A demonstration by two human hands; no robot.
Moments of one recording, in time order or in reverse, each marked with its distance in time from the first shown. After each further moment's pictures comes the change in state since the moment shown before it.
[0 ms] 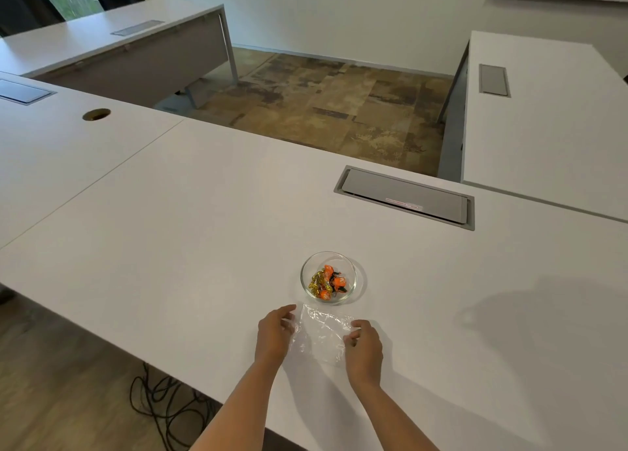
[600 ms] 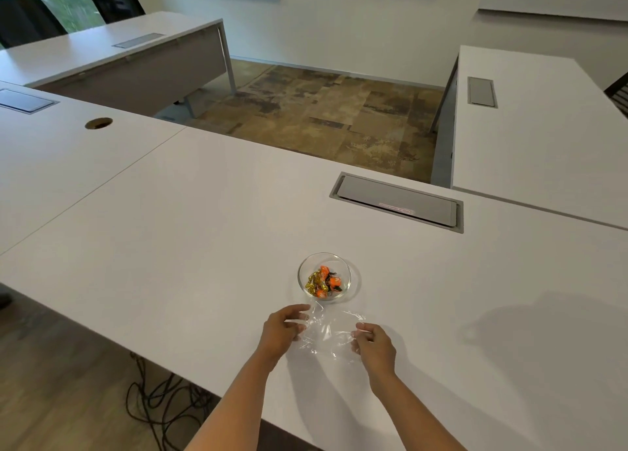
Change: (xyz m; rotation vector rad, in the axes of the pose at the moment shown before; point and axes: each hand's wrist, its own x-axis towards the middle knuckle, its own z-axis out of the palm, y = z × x) left_hand -0.019 0.019 -0.010 -0.266 -0.279 -0.019; right_hand -0.003 -0.002 -0.039 0.437 -0.050 0.252
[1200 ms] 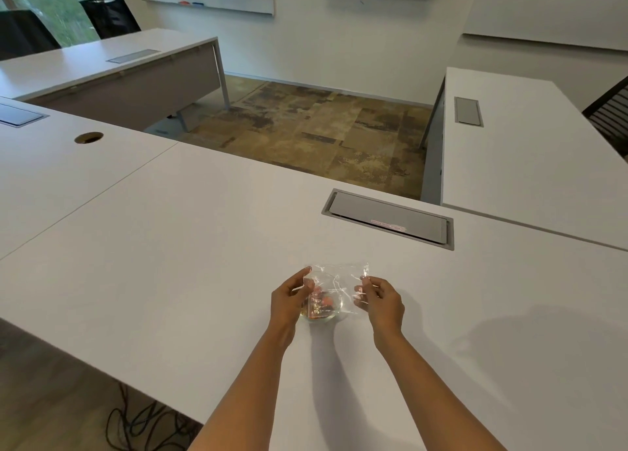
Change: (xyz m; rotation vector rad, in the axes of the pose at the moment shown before) left_hand 0.030 0.077 0.022 -0.445 0.076 0.165; right_hand 0.026 -0.105 -0.005 0.191 0.038 -0.257
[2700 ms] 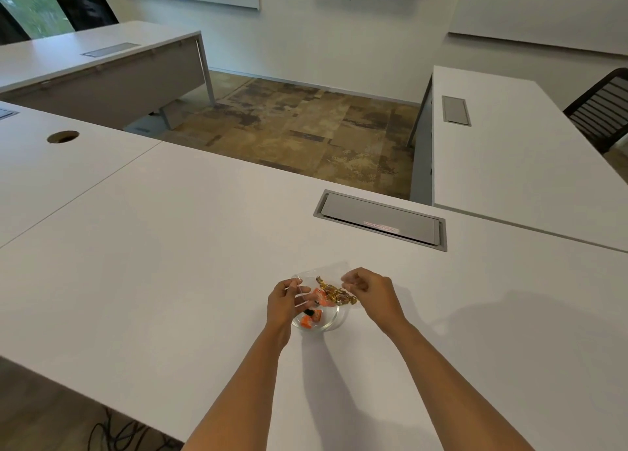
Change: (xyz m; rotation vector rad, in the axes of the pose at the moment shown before) left_hand 0.036 -0.009 0.003 -0.061 0.056 -0.135; right_hand 0.037 -0.015 -0.001 -0.569 -0.353 -0.322
